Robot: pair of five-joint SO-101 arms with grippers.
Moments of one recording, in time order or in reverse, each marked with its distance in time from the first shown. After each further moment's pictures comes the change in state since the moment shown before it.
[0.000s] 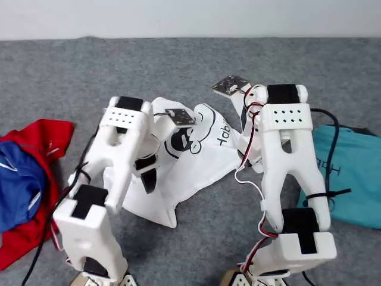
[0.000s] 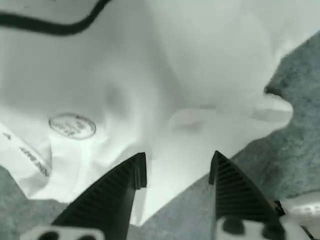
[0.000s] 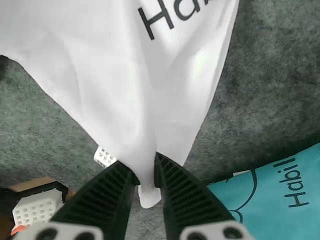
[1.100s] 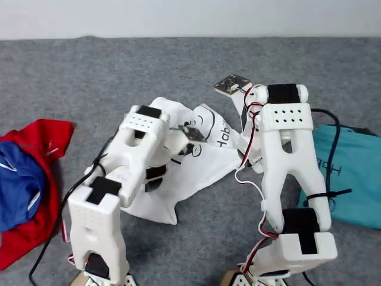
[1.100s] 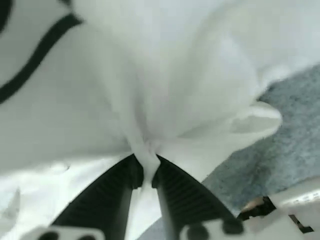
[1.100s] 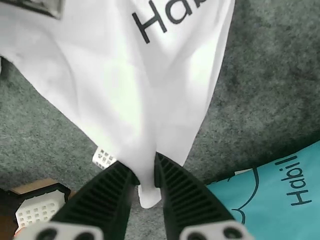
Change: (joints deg) left arm 3.7 5.5 -0.4 1.9 0.0; right arm 0.0 0.0 0.0 0.0 -0.9
